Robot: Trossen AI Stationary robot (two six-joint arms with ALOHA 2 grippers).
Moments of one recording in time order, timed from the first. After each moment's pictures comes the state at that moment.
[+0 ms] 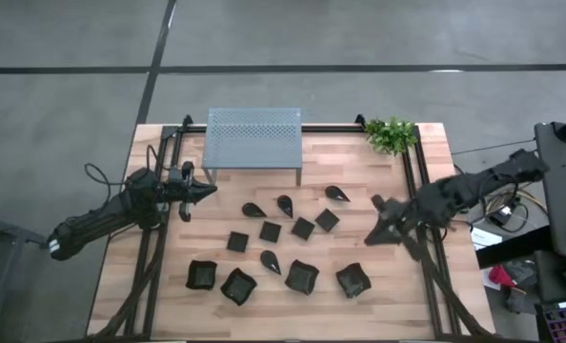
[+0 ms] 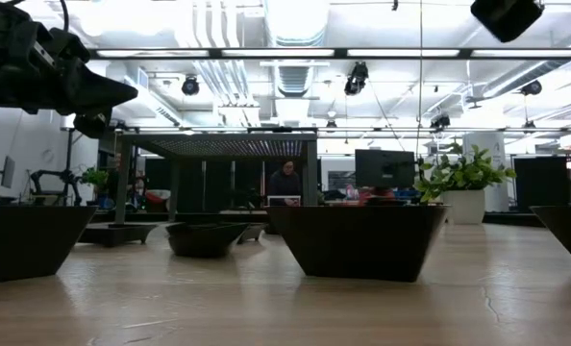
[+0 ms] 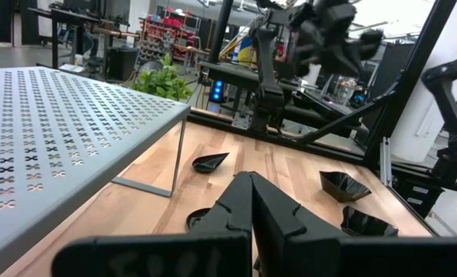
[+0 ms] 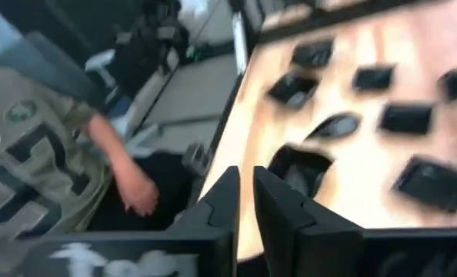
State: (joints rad) left arm 0.45 0.03 0.05 -0.06 0.35 -0.22; right arm 0.42 0.77 0.69 -0.29 -0.12 0.49
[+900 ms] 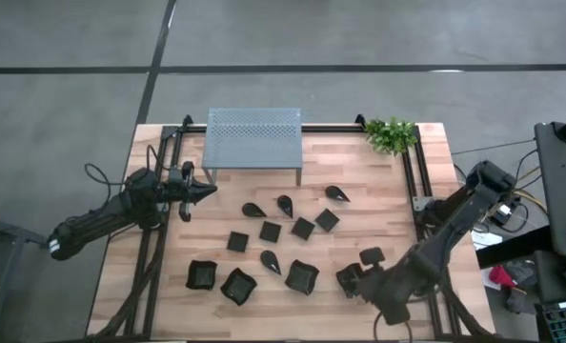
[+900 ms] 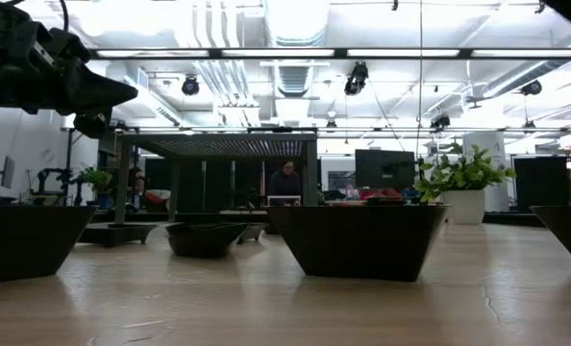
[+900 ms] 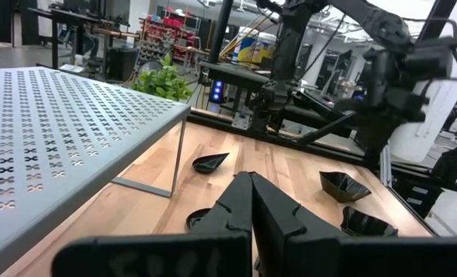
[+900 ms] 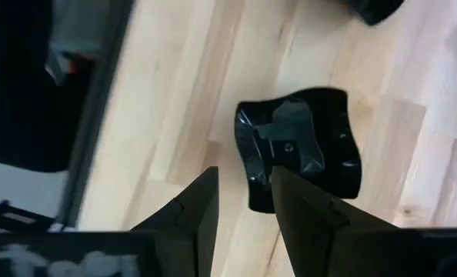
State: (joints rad) left arm 0.45 0.03 0.05 -0.06 0.35 -0.22; right arm 0.81 1.55 1.18 -0.87 0.11 0.56
